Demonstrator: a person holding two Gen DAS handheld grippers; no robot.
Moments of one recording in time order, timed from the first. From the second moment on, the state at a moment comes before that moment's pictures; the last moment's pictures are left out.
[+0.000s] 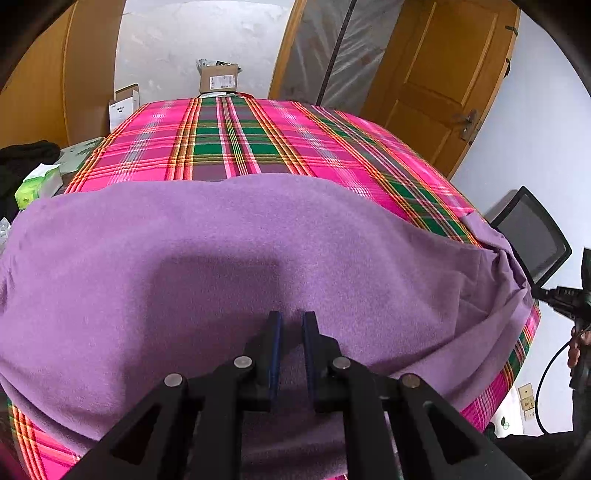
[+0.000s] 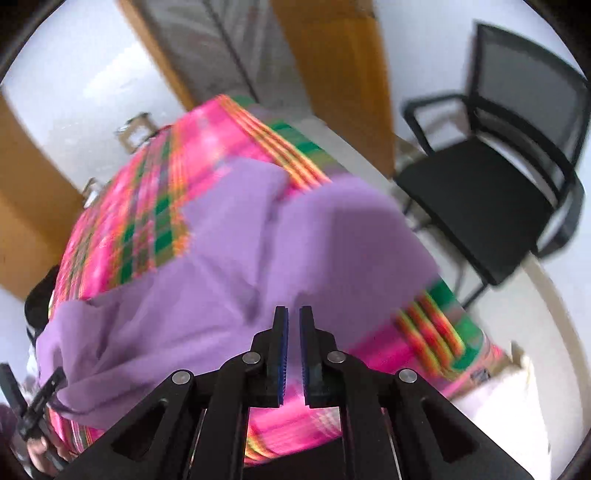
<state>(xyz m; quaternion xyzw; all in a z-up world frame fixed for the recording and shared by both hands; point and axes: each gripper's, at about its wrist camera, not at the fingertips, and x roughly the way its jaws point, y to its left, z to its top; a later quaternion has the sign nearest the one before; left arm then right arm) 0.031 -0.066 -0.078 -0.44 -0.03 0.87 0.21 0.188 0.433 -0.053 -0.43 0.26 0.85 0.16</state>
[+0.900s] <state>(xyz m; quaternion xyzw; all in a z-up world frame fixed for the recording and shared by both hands) 0.042 -0.027 -0.075 -0.45 -0.01 0.87 0.23 0.112 0.420 -0.037 -0.41 0.10 0.90 0.11</state>
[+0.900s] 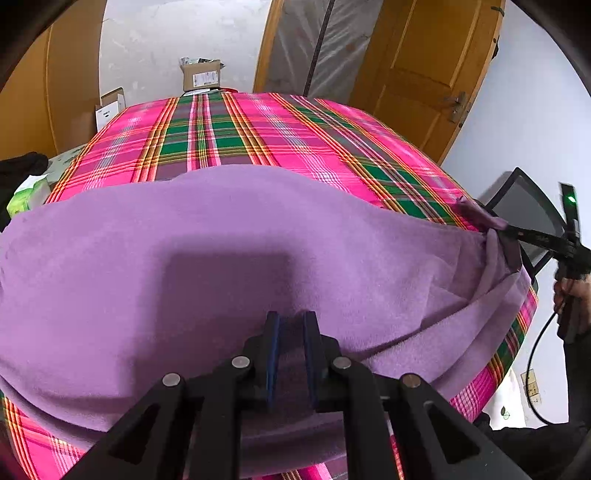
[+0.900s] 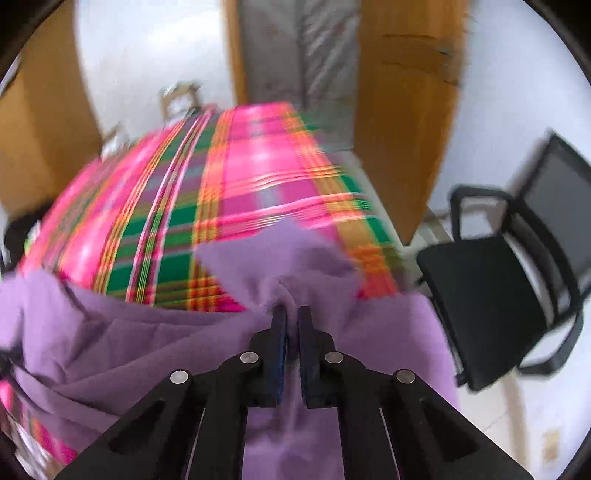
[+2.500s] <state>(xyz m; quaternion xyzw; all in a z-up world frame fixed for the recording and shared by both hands) 0.045 0.037 -0.054 -0.44 0.03 0.85 0.28 0.224 0.528 -0.060 -0.32 0.34 0.88 0.13</state>
